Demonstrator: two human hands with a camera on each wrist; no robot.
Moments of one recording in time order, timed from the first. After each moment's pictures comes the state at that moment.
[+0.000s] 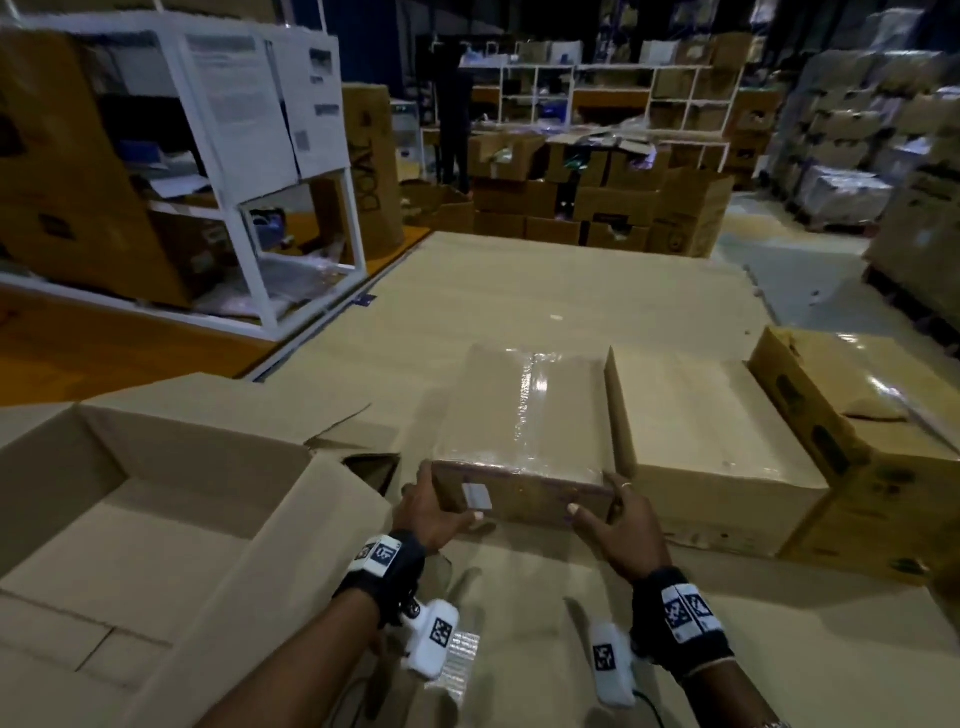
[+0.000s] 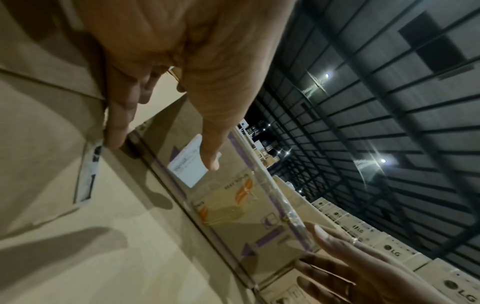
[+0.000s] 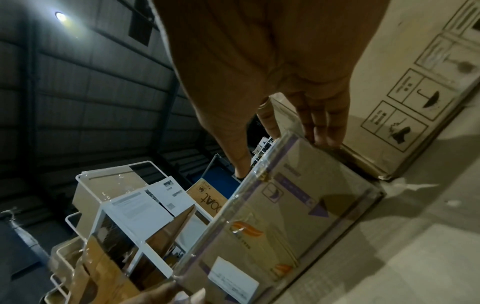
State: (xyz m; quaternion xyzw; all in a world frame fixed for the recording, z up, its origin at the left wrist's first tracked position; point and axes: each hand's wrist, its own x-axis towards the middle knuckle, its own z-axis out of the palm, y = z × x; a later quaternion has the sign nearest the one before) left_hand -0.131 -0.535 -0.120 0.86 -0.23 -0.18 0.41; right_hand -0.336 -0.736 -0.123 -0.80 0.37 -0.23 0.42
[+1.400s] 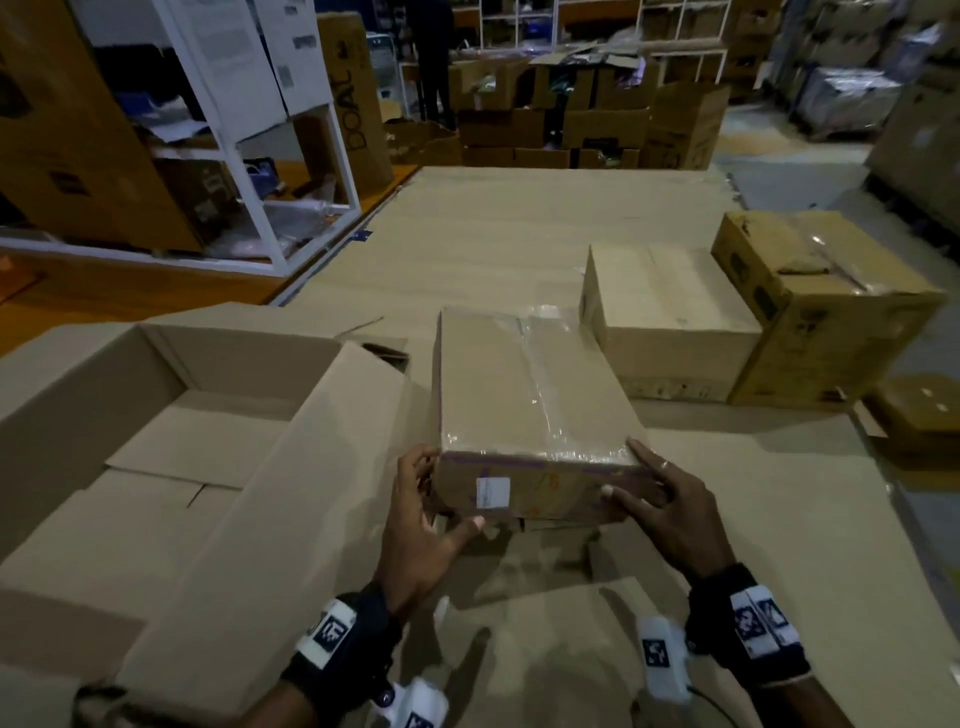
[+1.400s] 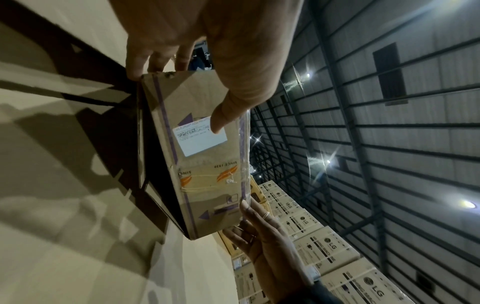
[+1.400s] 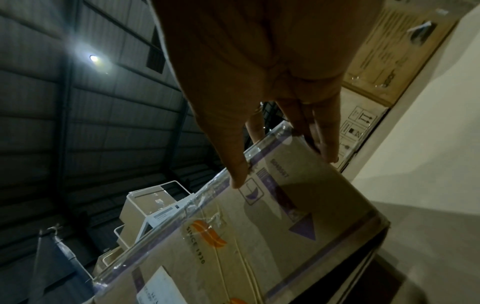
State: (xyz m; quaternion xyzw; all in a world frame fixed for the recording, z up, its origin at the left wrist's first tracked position) left_hand -0.346 -0.364 -0.078 0.69 -0.32 -0.16 0.63; right_hand -0.528 -0.614 -0.106 -0.81 0.32 -0.27 0.41
